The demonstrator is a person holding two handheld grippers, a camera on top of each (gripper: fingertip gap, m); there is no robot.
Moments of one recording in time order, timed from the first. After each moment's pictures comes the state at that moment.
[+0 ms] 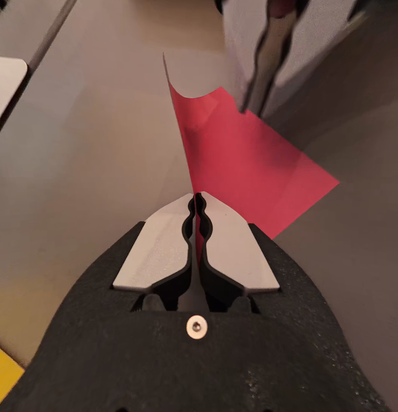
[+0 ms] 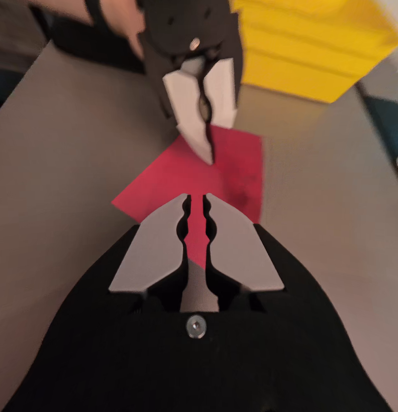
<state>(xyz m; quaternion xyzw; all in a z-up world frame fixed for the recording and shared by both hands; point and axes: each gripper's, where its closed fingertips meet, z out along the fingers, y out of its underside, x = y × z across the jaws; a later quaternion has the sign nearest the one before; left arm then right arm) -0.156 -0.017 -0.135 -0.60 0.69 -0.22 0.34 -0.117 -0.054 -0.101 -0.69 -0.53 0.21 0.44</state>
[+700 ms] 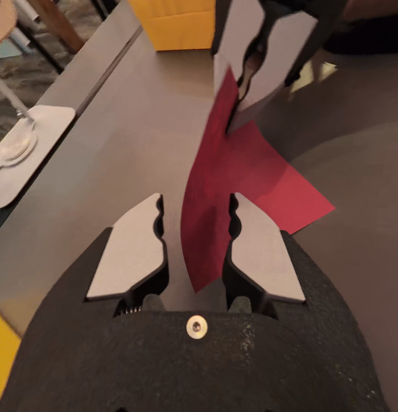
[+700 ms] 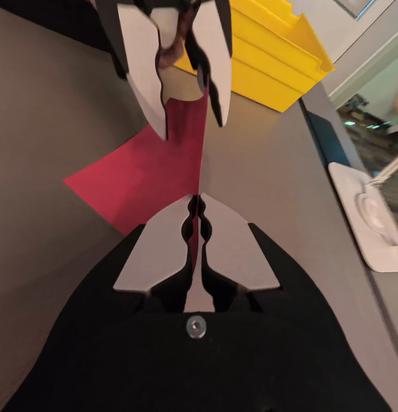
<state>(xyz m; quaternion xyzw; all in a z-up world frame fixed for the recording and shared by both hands) -0.154 -0.011 -0.102 -0.58 0.66 -0.24 0.41 -0.101 -0.034 -0.102 -0.67 -0.54 0.11 0.50</state>
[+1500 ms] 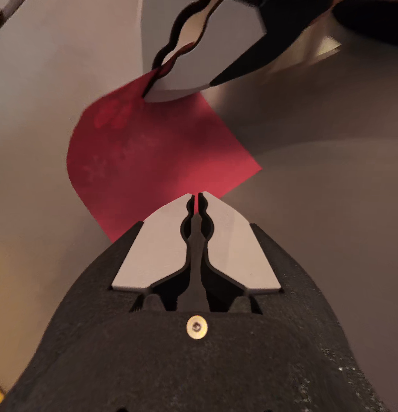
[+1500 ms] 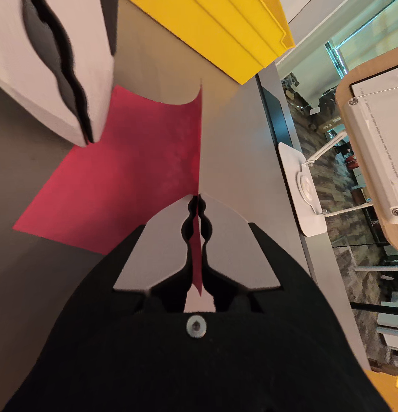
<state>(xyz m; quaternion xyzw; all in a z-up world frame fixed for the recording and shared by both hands) -0.148 -0.062 -0.141 -0.69 0.62 -0.20 0.32 -0.088 -0.009 -0.112 -0.68 -0.52 -0.06 0.51</state>
